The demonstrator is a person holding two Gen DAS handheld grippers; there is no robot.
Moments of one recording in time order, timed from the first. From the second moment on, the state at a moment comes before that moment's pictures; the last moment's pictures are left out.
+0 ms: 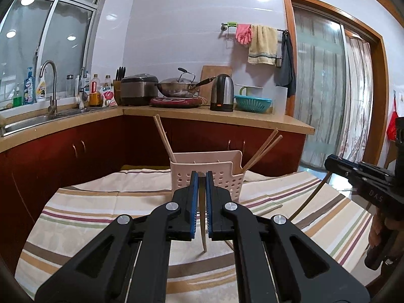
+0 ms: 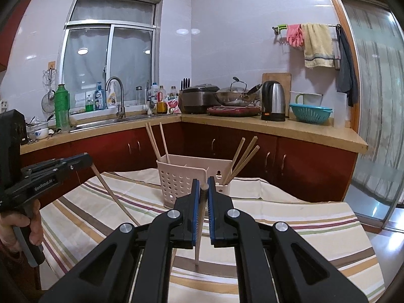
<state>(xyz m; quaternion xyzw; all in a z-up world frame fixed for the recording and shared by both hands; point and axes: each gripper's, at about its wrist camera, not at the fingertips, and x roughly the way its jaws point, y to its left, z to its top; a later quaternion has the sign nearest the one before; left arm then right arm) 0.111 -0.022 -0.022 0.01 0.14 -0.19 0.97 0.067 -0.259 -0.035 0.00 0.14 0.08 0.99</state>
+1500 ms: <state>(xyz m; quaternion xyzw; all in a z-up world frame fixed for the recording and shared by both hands) 0.293 -0.046 0.018 0.00 0.14 -0.20 0.97 0.266 -0.258 0.006 0.03 0.07 0.08 0.99</state>
